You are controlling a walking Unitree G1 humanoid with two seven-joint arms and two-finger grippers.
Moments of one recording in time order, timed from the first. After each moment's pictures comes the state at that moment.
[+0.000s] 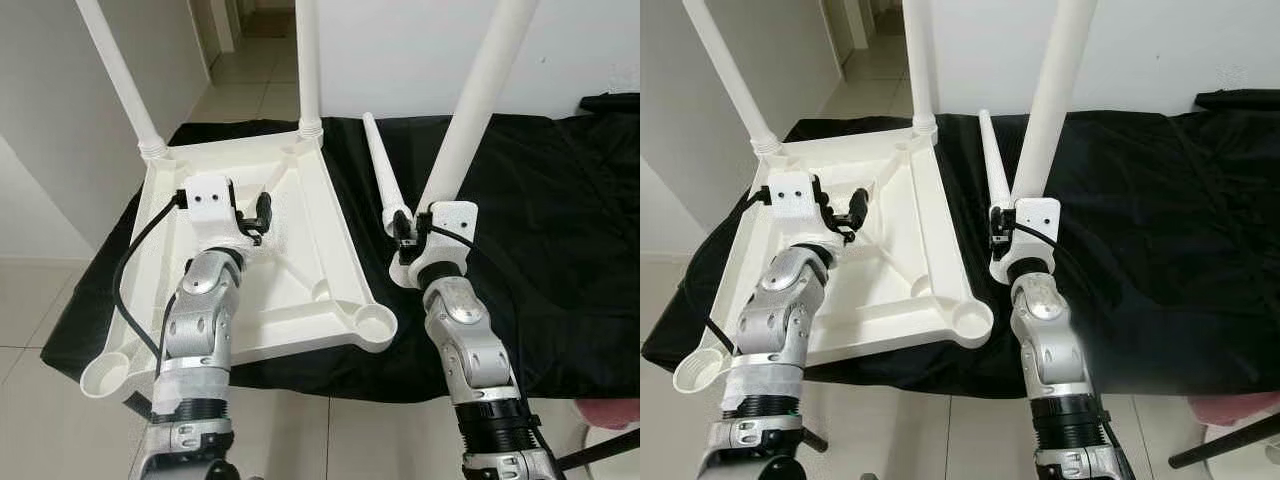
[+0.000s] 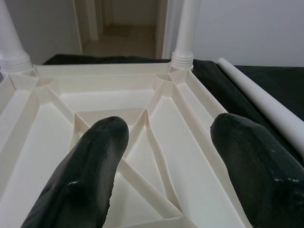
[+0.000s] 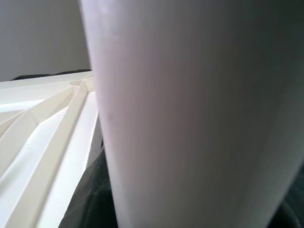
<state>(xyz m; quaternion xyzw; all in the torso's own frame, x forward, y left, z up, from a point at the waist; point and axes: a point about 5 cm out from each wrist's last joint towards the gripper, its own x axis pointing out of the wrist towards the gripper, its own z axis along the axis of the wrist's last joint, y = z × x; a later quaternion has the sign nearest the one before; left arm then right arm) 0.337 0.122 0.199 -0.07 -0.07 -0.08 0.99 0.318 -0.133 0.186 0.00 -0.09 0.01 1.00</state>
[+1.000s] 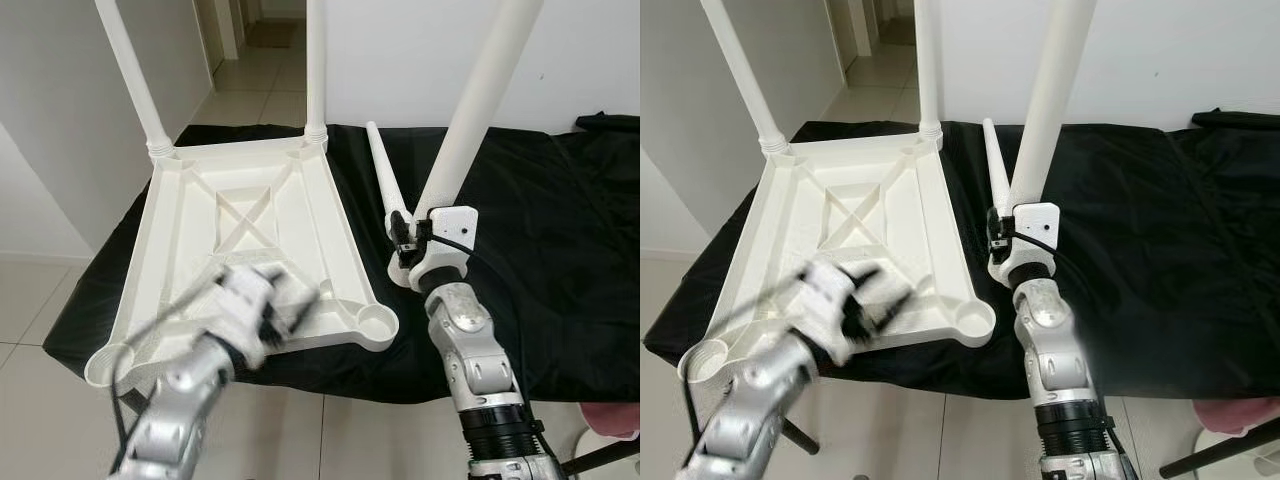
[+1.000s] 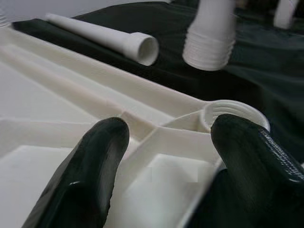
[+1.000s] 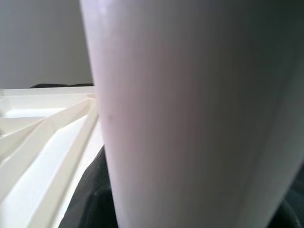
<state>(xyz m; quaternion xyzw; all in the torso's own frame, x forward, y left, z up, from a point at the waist) 0.251 0.092 0.131 0.03 -0.03 -0.41 0.91 0.315 -0.138 0.185 -0.02 -0.12 0.03 0.99</state>
